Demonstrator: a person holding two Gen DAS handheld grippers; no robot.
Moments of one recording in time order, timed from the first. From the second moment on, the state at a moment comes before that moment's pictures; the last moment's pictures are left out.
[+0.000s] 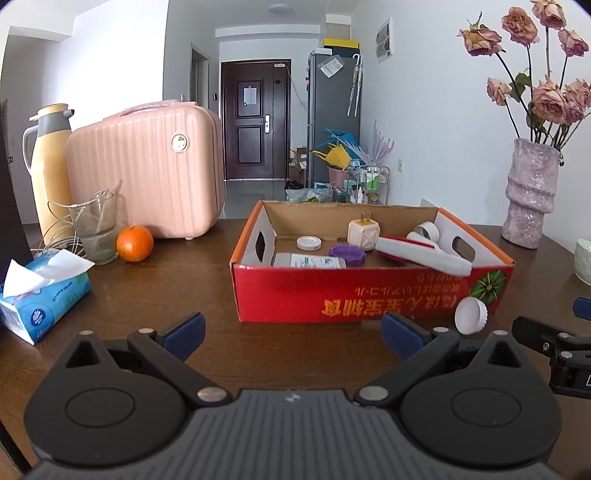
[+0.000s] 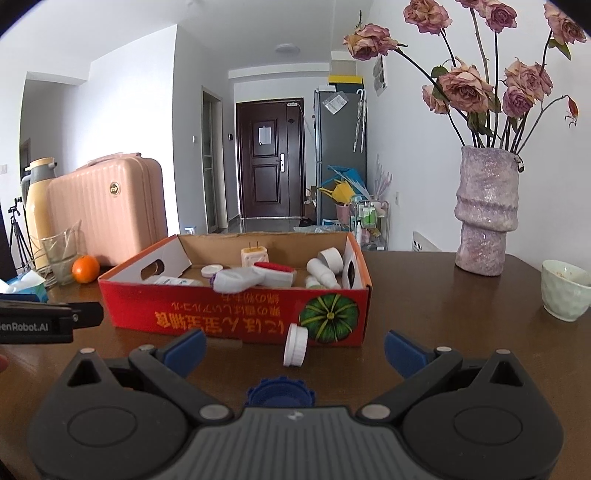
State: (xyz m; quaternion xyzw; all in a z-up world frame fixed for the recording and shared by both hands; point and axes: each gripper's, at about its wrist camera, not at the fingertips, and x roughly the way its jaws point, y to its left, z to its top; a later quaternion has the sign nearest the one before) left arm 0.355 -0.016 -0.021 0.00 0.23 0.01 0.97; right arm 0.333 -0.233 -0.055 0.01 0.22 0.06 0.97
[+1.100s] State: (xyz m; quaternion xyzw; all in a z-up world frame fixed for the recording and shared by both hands) left arm 0.338 -0.004 -0.027 -0.02 0.25 0.01 0.97; right arm 0.373 -0.214 -0.095 0.02 0.35 0.05 0.93
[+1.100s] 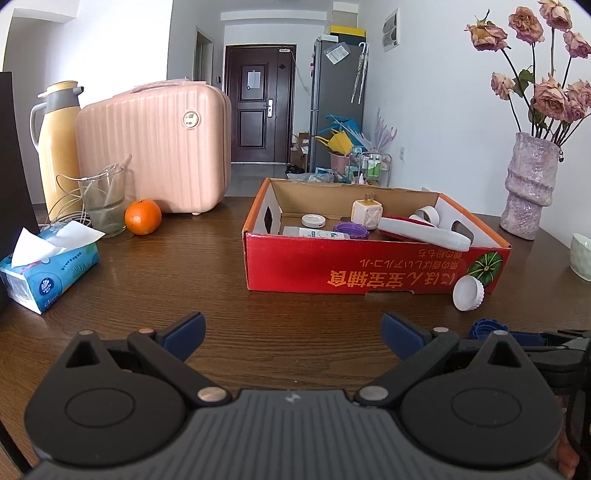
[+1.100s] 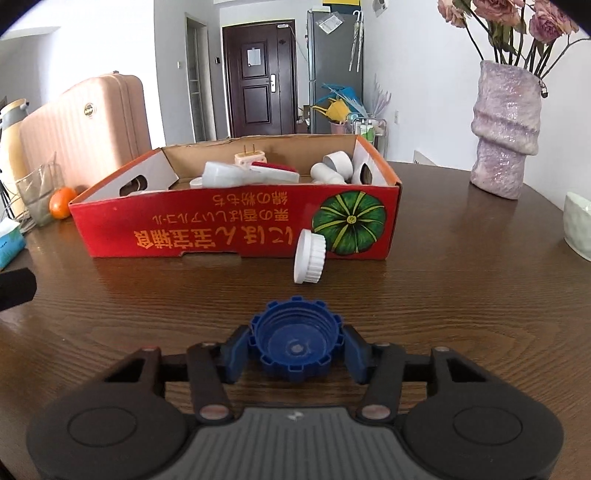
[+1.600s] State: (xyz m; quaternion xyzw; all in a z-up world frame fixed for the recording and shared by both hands) left arm 0.345 -0.014 -0.032 0.00 0.26 0.02 0.96; right arm 0.358 -0.227 -0.075 0.02 0.31 0.06 0.95
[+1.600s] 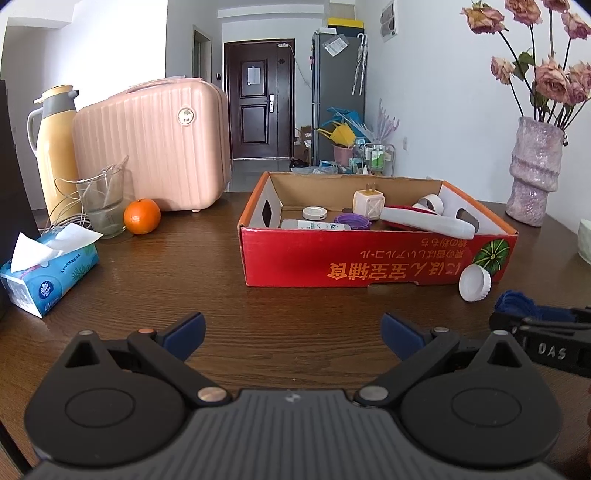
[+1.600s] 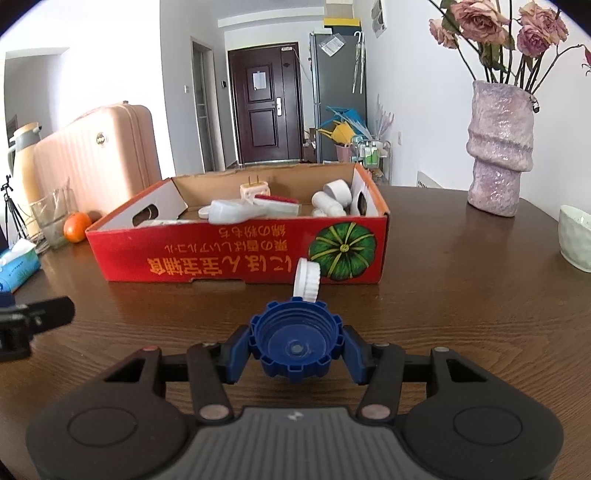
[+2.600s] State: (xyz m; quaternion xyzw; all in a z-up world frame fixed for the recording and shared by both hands) left arm 0.388 -0.130 -0.038 0.04 0.28 0.00 0.96; right arm 0.363 -0.302 -0.061 0.04 0.28 0.04 0.96
